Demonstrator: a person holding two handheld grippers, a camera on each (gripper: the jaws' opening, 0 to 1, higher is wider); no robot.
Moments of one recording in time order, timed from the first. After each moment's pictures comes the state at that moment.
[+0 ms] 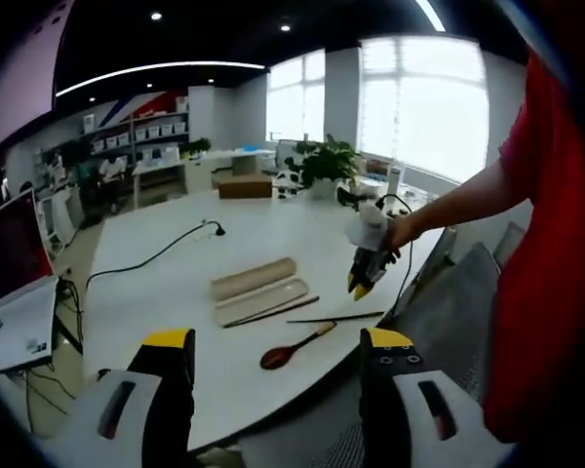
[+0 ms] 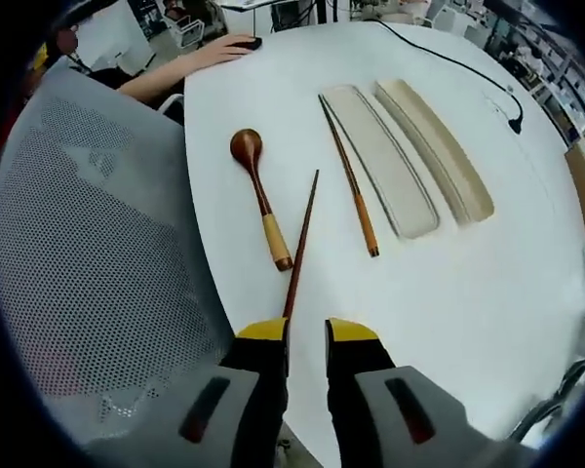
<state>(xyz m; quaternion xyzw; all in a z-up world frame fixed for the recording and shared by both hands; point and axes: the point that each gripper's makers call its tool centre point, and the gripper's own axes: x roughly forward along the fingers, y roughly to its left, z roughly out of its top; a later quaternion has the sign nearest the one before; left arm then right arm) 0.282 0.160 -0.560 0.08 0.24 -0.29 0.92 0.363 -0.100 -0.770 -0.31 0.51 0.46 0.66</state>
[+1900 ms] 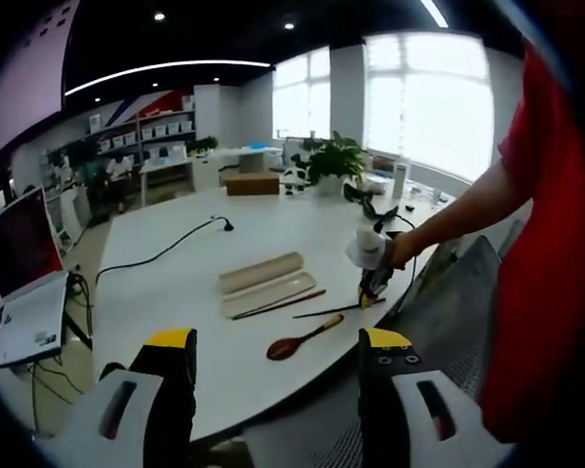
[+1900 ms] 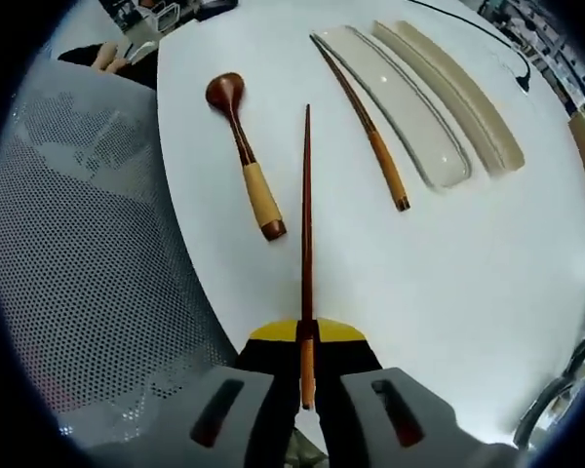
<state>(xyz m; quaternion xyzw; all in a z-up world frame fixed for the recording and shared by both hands) 0.269 0.176 -0.562 0.08 0.24 -0.27 0.93 0.350 -0.110 -0.812 -0.32 0.55 0.43 0.64</state>
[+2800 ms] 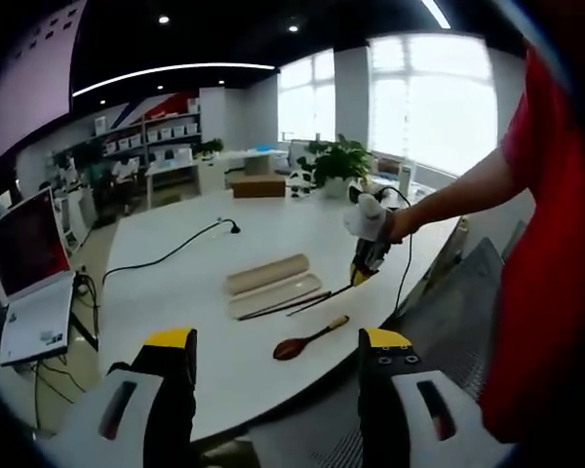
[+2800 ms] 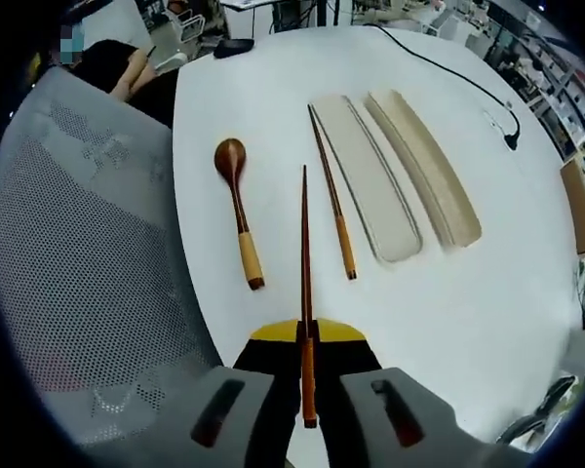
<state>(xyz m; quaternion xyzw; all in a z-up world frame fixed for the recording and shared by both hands) 0.268 0.182 -0.560 0.08 0.24 -0.26 0.93 0.389 -0.086 -0.760 -0.33 0.49 0.47 0.66</state>
